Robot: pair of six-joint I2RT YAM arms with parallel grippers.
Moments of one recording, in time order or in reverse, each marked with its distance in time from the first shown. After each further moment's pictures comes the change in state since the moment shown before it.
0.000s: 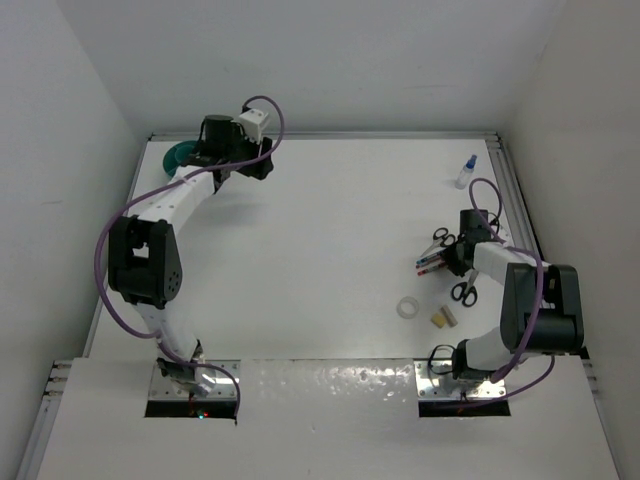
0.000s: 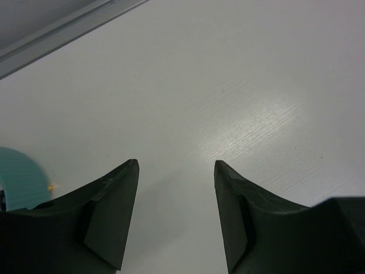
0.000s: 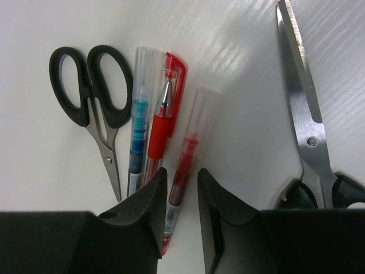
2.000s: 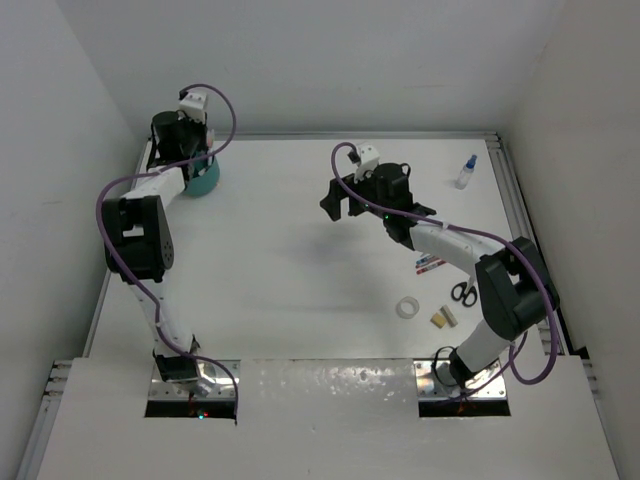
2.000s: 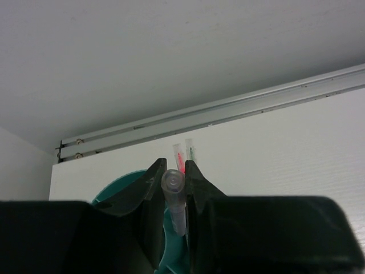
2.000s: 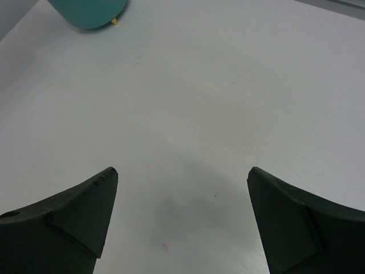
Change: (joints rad) left arm 0.277 0.208 0.035 0.549 -0.109 0.067; right arm 0.590 0.151 0.384 0.498 -0.367 -0.740
